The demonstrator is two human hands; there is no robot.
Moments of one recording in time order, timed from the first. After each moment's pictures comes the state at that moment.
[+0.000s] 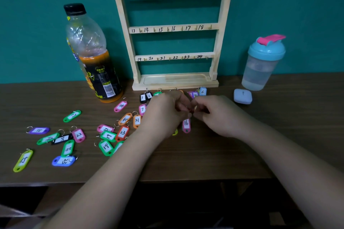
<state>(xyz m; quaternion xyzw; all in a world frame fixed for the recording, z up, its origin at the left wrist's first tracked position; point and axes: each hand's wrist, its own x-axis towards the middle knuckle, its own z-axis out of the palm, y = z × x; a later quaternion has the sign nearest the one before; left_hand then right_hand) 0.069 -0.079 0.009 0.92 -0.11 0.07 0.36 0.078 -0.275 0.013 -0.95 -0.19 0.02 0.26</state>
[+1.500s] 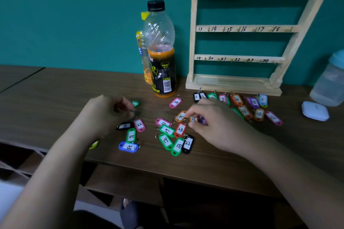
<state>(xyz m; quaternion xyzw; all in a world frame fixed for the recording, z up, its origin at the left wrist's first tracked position) 0.004 0.178 0.024 0.95 0.09 0.12 0.26 0.070 -0.133 0.002 -0.91 -0.34 -0.06 0.24</state>
